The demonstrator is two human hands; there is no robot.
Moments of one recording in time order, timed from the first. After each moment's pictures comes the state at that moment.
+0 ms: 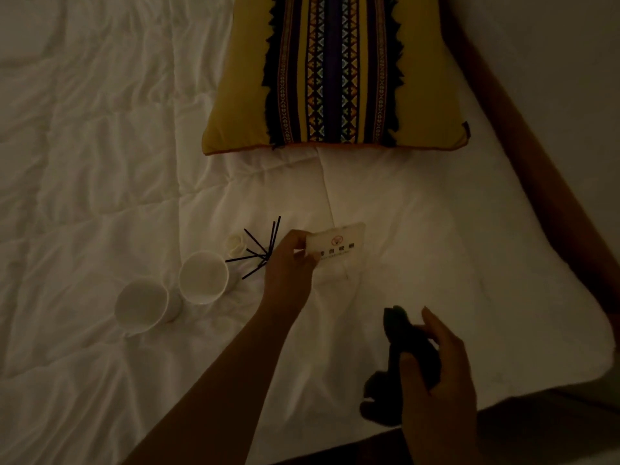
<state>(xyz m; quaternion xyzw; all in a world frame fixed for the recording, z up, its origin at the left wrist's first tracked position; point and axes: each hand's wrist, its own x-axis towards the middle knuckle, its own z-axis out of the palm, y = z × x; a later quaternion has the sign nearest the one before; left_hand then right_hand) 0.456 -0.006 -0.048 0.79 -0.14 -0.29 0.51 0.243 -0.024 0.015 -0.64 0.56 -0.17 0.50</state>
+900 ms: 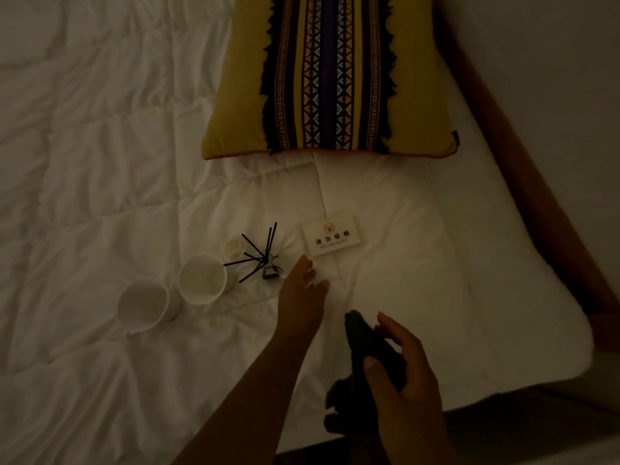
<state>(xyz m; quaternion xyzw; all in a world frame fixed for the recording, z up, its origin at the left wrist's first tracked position) 0.415 0.000 -0.050 0.78 -0.03 -0.38 0.49 0.252 -0.016 0.039 -0.58 0.52 -0.10 0.61</state>
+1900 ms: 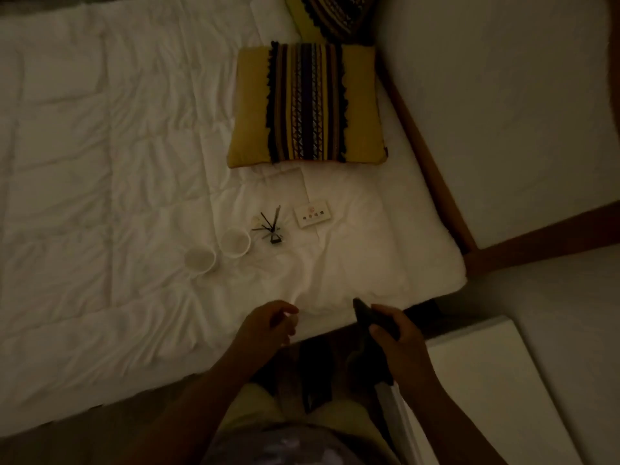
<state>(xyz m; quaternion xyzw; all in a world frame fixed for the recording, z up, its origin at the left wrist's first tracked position) 0.343 0.171 0.180 0.80 -0.21 -0.47 0.32 0.140 0.029 0.184 -0.58 0.53 -0.06 0.61</state>
